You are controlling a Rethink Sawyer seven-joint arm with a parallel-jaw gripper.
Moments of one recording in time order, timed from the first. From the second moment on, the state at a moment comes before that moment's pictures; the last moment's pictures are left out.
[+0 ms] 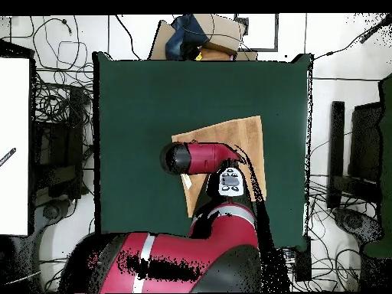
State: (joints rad) arm -0.11 -0.35 -0.06 1.51 -0.16 0.39 0.96
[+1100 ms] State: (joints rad) arm 0.01 -0.28 -0.20 1.44 -0.02 0.44 1.00
